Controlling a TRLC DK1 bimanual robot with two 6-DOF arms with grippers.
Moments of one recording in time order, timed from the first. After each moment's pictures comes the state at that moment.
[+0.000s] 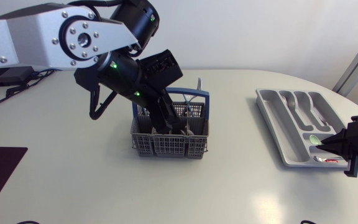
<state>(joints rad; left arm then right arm) -0.66 1.64 1.41 -0.72 0.17 0.56 -0.75 1.73 0.97 -0.61 -0.71 -1.86</state>
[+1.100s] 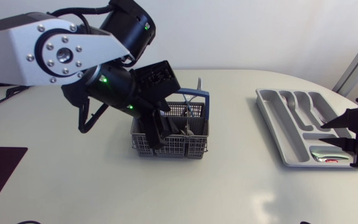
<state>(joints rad) -0.70 1.54 1.30 -0.70 0.14 0.58 -0.63 1.45 0.93 -0.67 -0.62 -1.83</state>
